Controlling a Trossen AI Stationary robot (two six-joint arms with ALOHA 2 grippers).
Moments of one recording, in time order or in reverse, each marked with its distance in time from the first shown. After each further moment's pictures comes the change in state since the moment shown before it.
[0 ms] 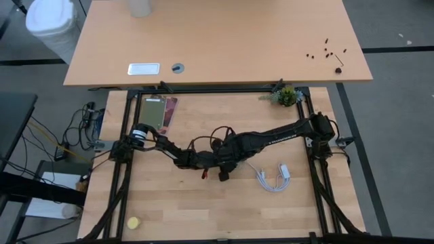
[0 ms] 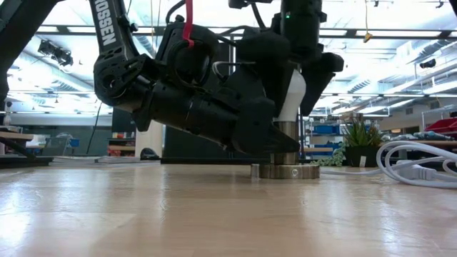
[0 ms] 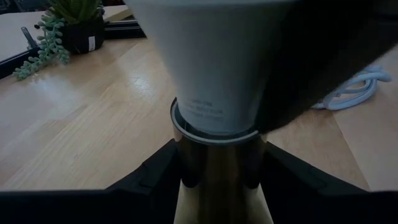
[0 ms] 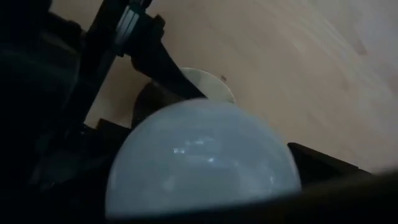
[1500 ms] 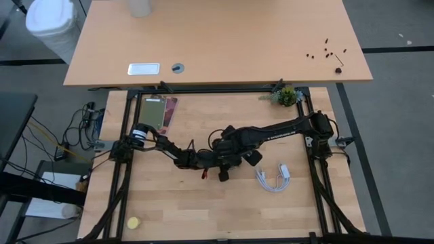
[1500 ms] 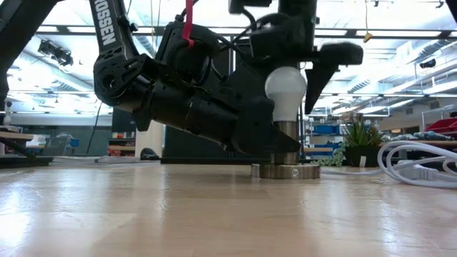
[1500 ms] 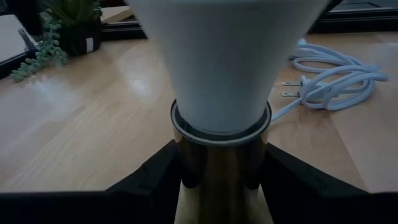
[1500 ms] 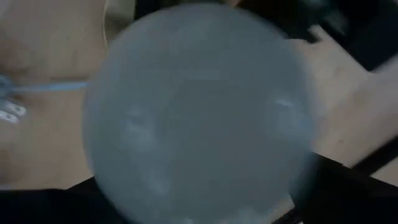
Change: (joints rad) left arm -0.001 0.000 0.000 0.002 0.006 0.002; right arm -0.034 0.001 0.037 -0.073 0.066 -1.665
